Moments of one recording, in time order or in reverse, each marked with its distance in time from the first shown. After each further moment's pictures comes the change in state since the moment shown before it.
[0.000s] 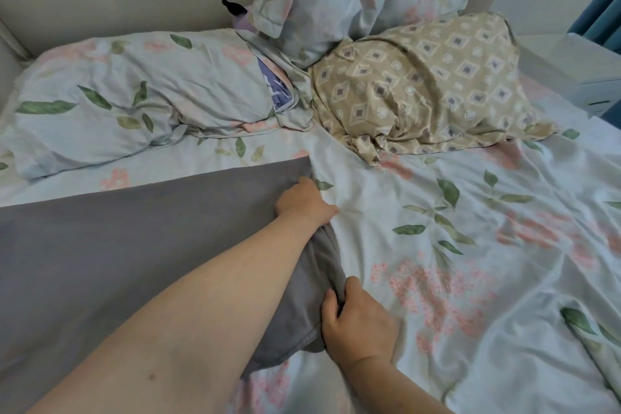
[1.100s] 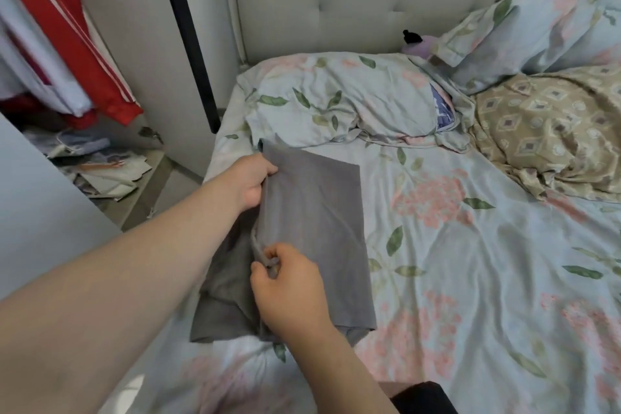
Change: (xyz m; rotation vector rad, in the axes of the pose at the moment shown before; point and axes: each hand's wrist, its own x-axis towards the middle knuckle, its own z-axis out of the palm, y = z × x) left_hand -0.124 -0.307 -0.215 -1.490 0.169 -0.357; right_hand -0.147 -0.303 -0.007 0.670 -0.449 -0.525
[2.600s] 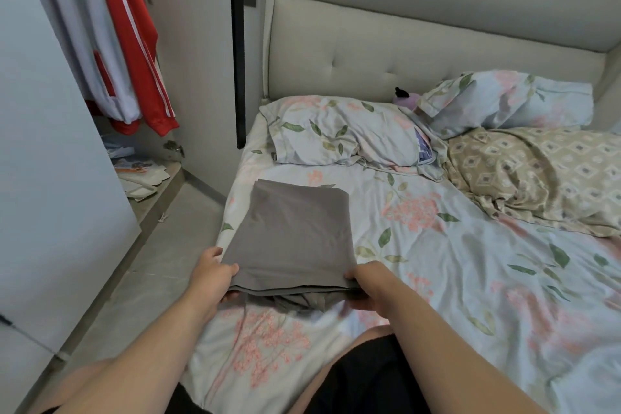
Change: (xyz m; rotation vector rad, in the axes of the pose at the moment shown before) left_hand -0.156 -0.134 -0.137 0.205 0.326 0.091; right_hand -0.042 0.047 -0.078 0.216 -0.065 0.725
